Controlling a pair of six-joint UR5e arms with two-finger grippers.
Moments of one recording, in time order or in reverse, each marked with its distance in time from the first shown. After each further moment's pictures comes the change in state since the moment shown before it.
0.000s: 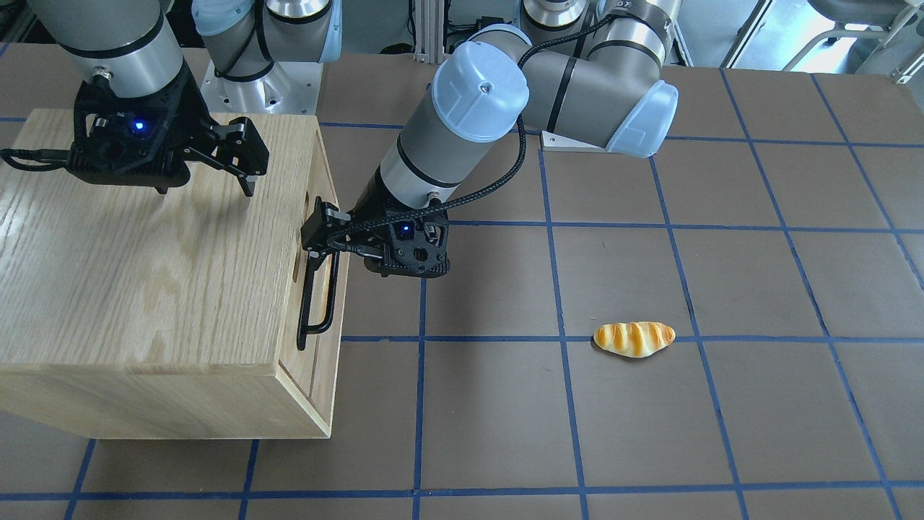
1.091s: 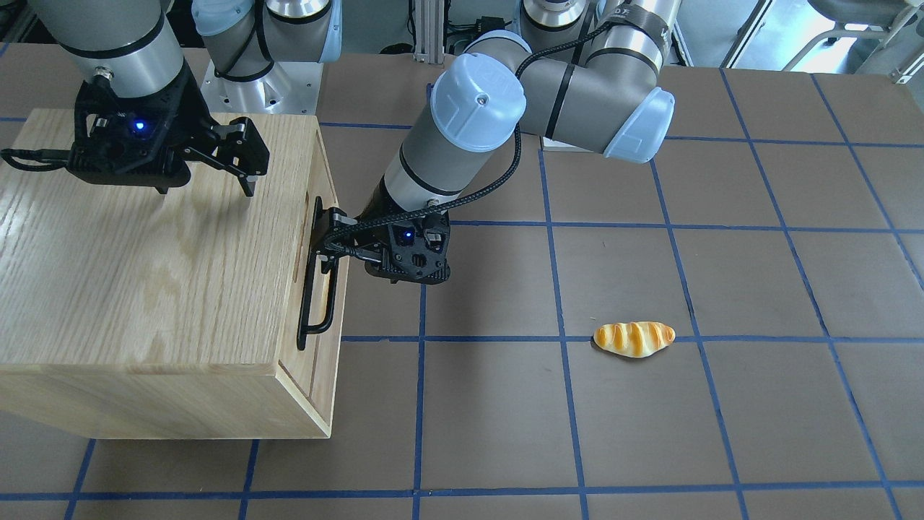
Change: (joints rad) left arm 0.000 -0.006 -0.019 -0.005 0.037 0.093; right arm 0.001 0.000 0.001 0.000 0.000 0.001
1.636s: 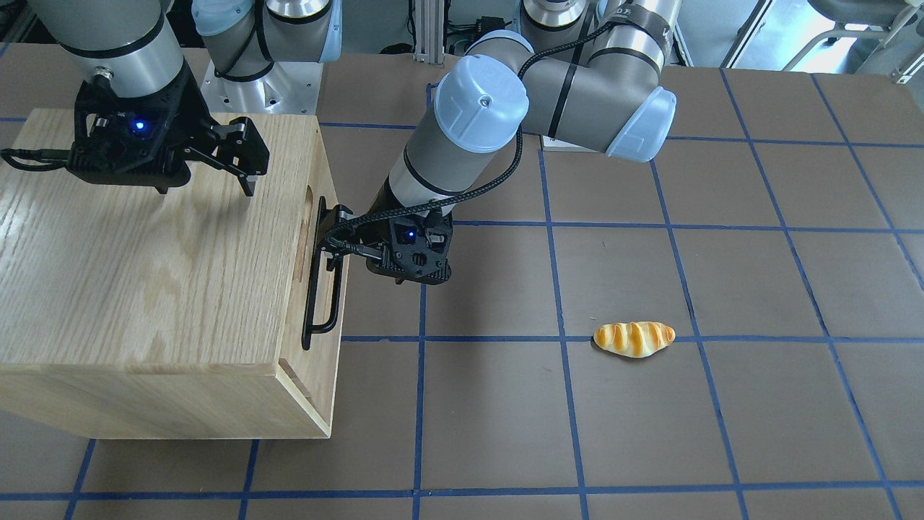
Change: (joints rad) left arm 0.007 0.009 -0.012 -0.007 0.005 0.069; right arm 0.000 0.000 0.000 0.000 0.000 -0.001
